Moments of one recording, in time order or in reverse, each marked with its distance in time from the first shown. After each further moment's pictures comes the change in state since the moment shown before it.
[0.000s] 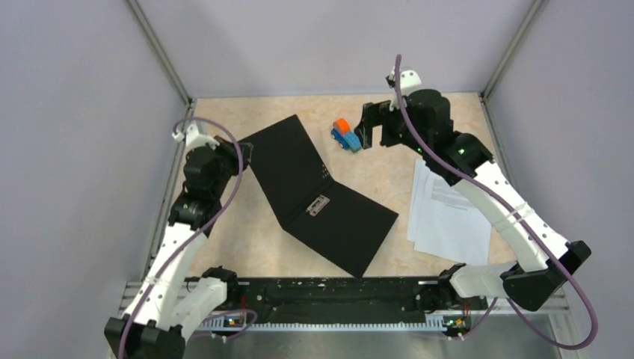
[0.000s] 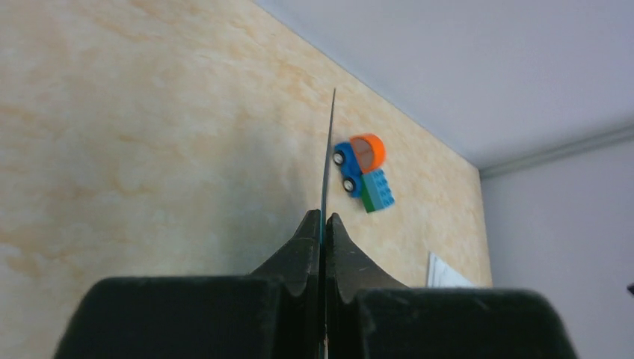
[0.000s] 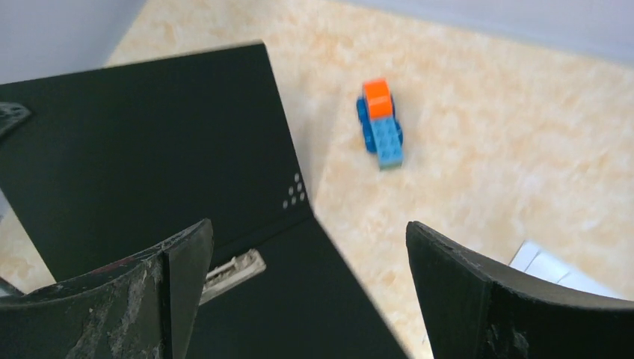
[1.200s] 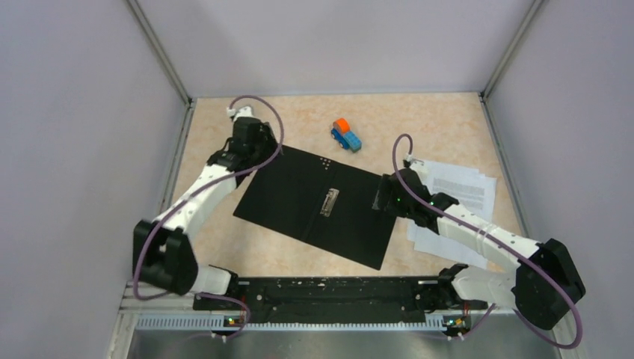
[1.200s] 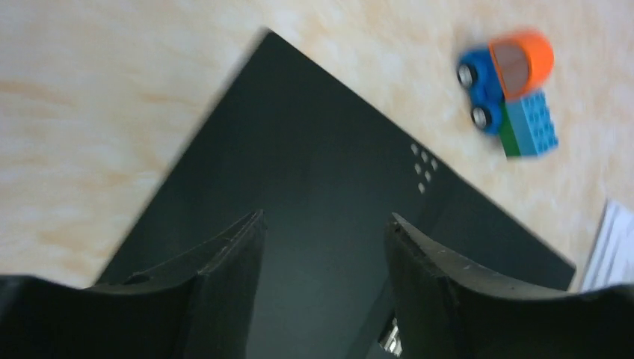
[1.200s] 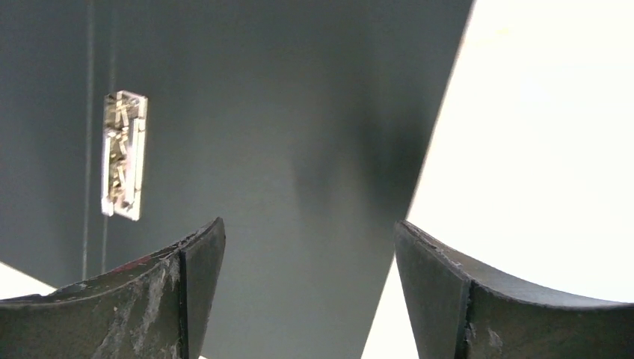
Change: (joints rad) left arm -0.130 0.353 0.122 -0.133 -0.284 0.148; right arm 0.001 -0.119 -0.851 0.206 0.147 0.560
